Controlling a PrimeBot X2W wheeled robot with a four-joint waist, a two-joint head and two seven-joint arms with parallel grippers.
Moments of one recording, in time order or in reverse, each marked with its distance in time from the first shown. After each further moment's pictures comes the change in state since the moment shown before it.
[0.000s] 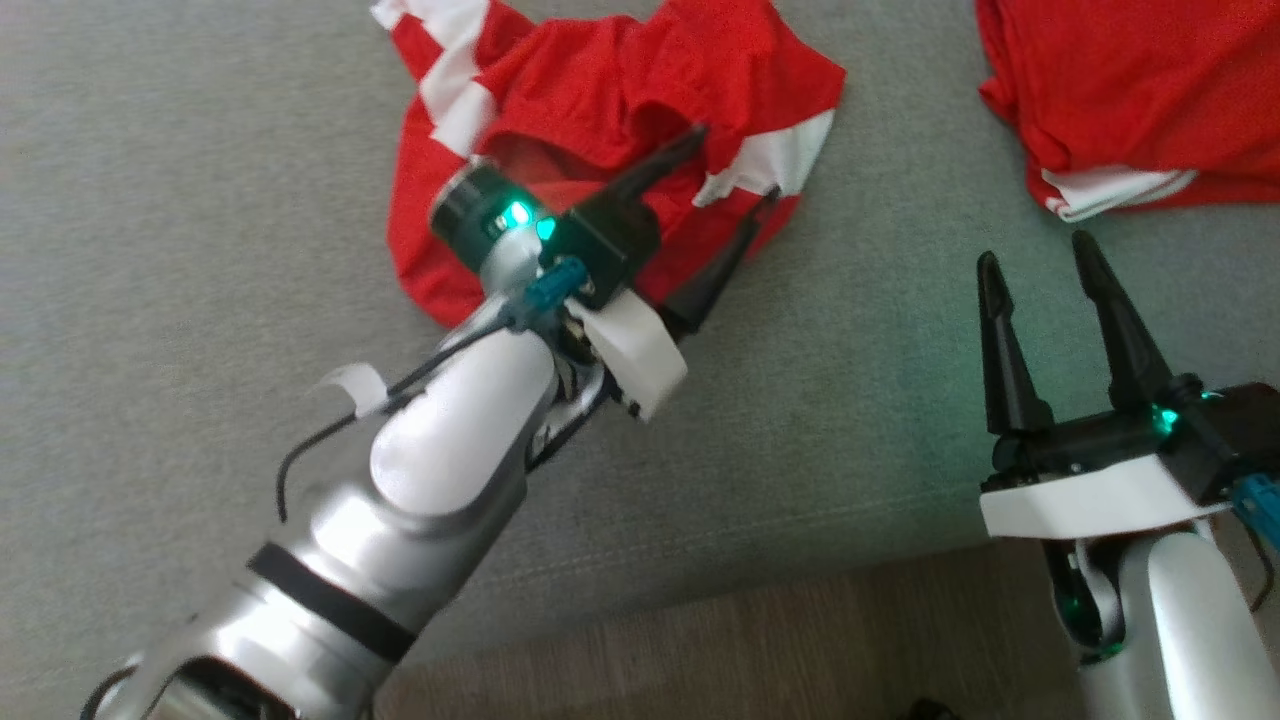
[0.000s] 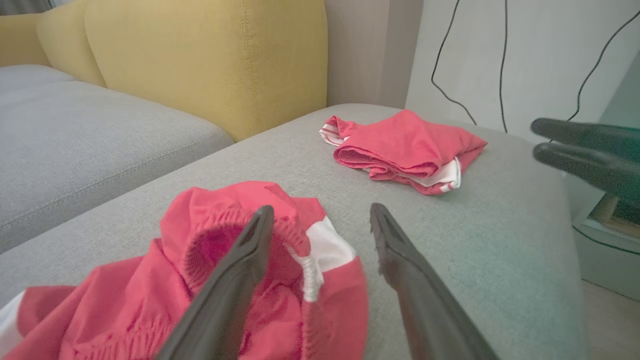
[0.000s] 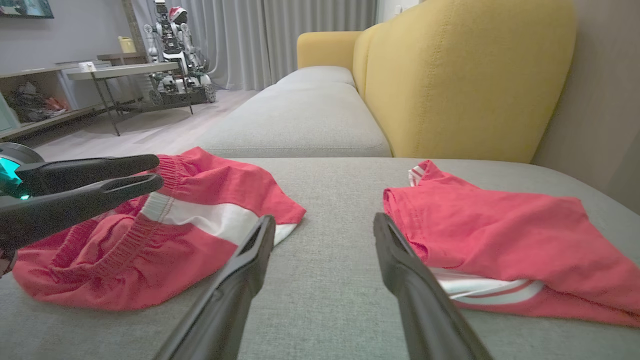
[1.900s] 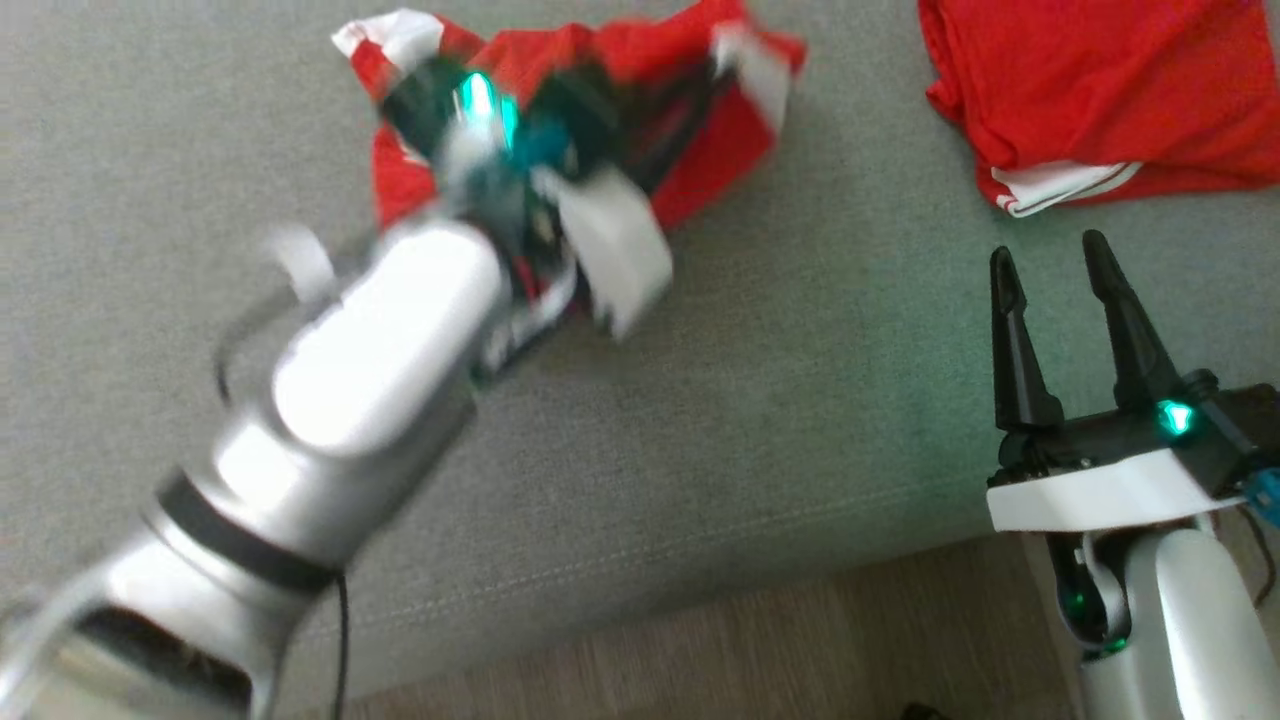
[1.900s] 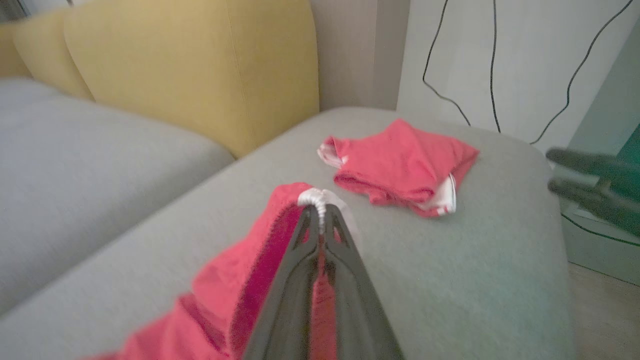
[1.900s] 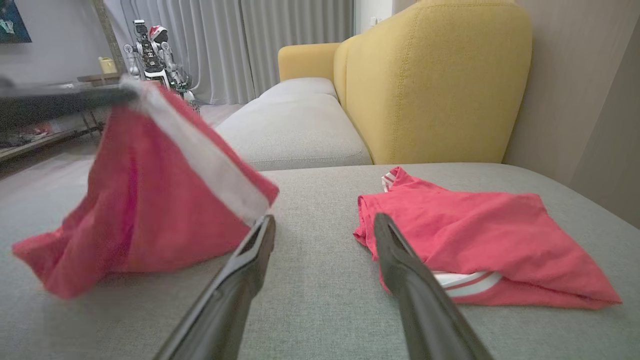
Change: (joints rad) left arm -0.074 0.099 0.001 -0.186 -0.087 0.032 0.266; right arm -0.009 0.000 -0.015 0.017 0.054 0.000 0.000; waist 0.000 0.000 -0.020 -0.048
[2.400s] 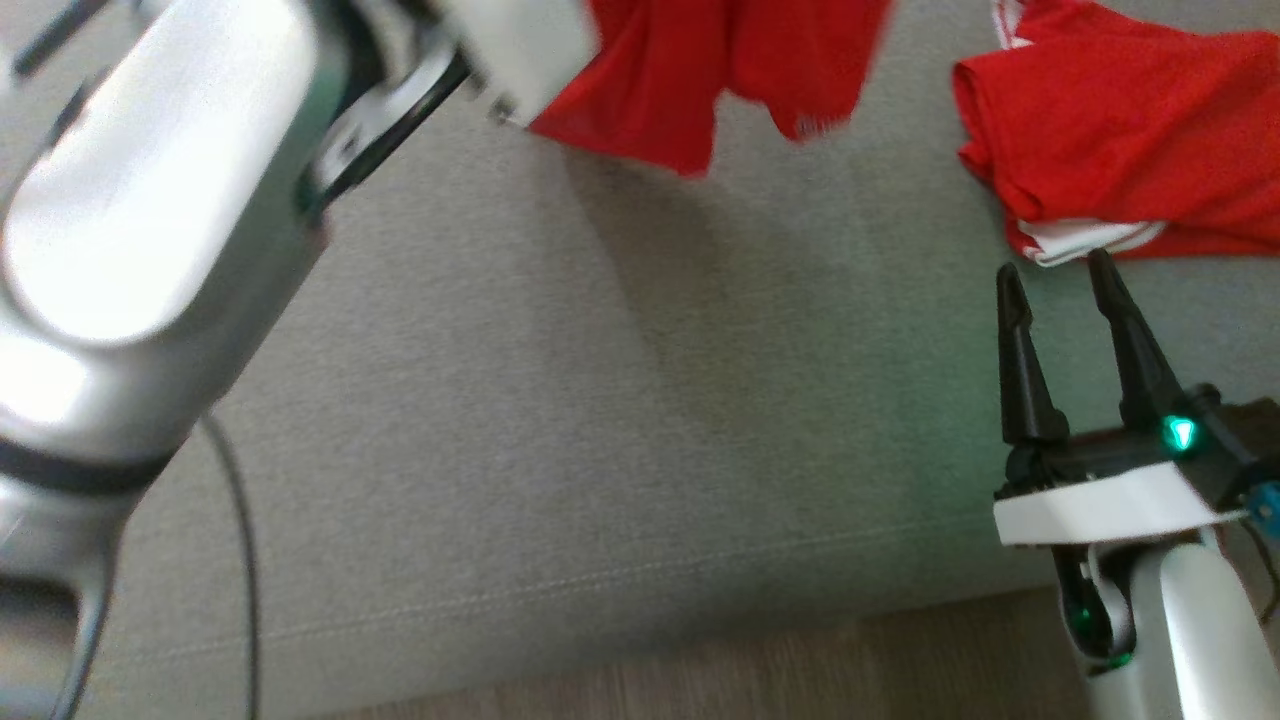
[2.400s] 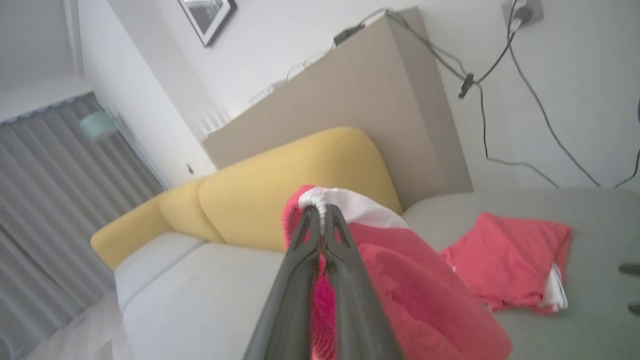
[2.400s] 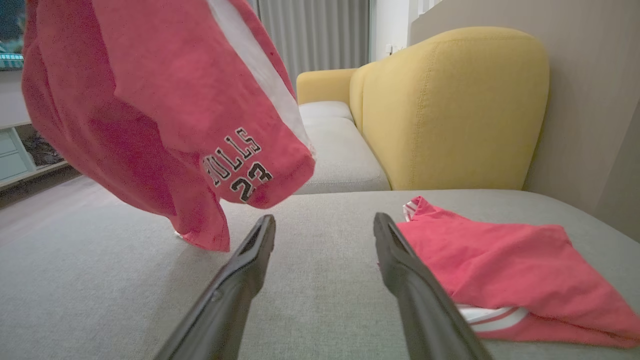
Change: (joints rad) left arm -0.349 0.160 0.042 -0.215 -0.037 -0.037 0.097; right arm 0.014 0.000 -0.007 0.013 0.000 0.000 0.000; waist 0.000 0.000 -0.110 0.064
